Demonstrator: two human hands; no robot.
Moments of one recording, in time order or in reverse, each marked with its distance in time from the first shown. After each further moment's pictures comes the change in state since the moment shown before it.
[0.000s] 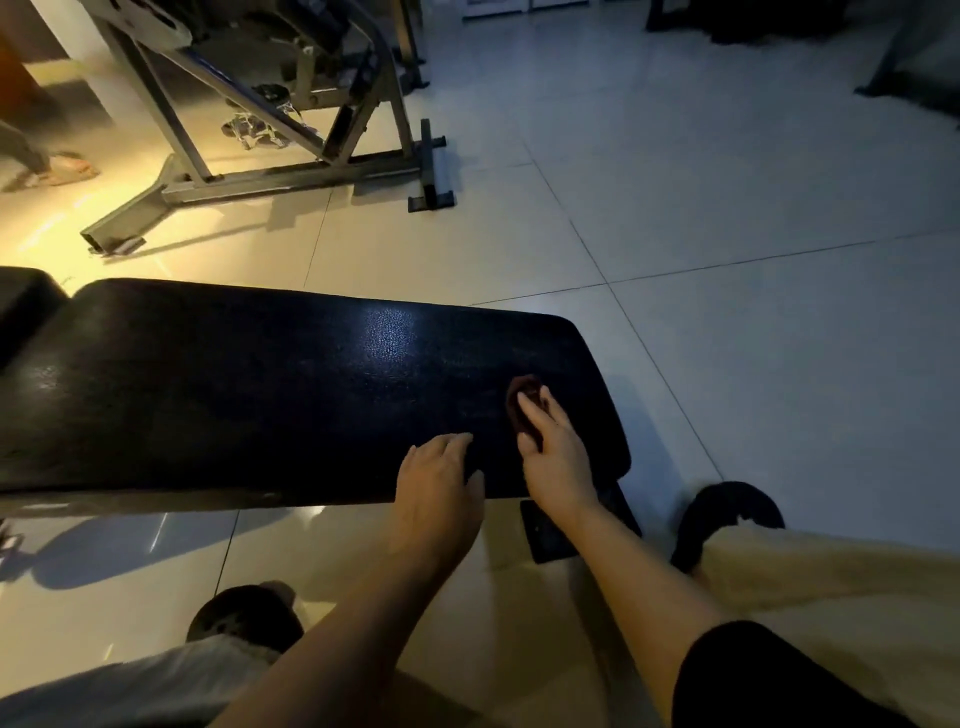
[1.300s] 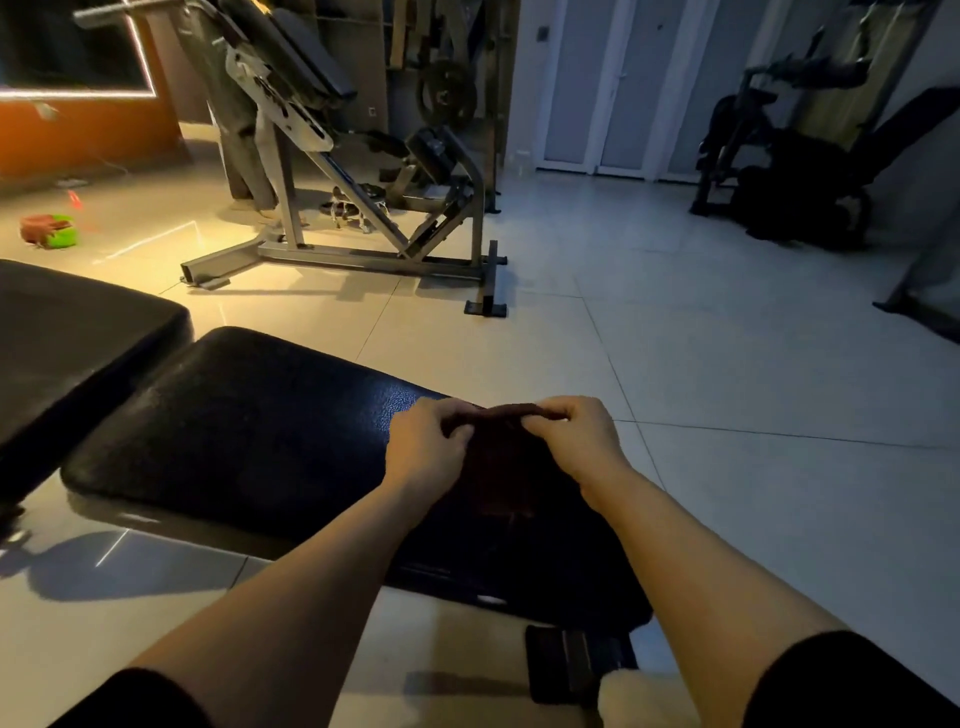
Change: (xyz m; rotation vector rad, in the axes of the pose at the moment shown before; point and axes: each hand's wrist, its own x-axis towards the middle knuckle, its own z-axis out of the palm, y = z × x) left_hand 0.063 -0.009 -0.134 -0.563 0.287 -0.114; right_hand 0.041 -0.160 -0.035 0.061 -0.043 -0.125
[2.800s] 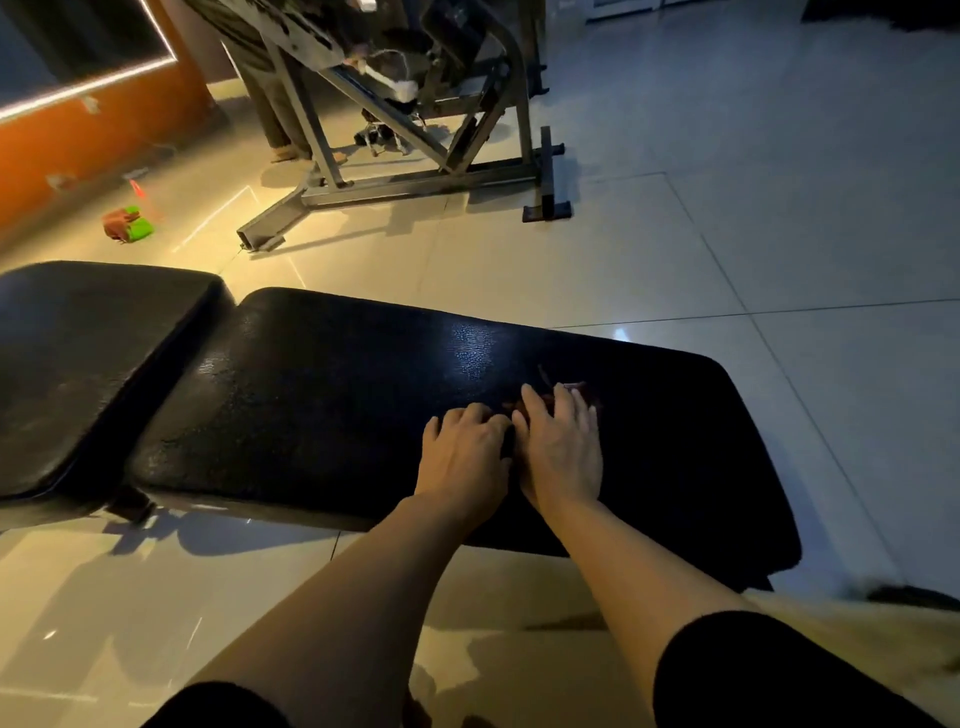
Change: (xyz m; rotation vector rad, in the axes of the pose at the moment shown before) left_hand 0.005 -0.085 0.012 0.890 -0.363 0.093; right_hand 0.018 0.092 0.137 -0.723 -0.072 -0.089
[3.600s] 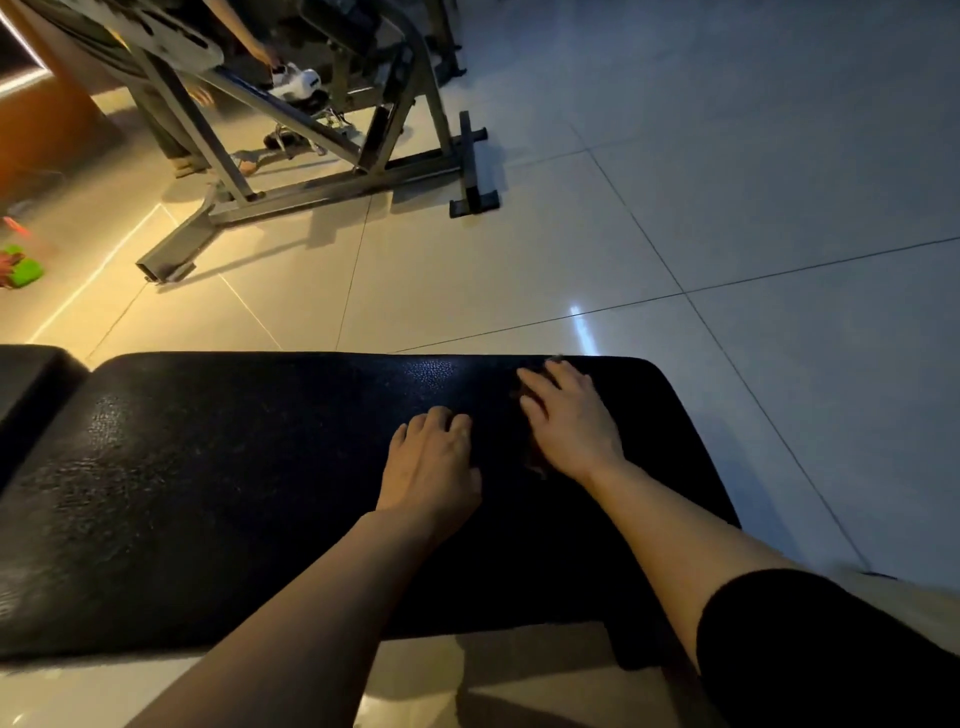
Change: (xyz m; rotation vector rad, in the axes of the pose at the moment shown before) left_hand 0.074 0.041 0.003 0.086 -0.107 0.087; right_hand 0.086 0.116 -0.015 0.158 0.050 -0.008
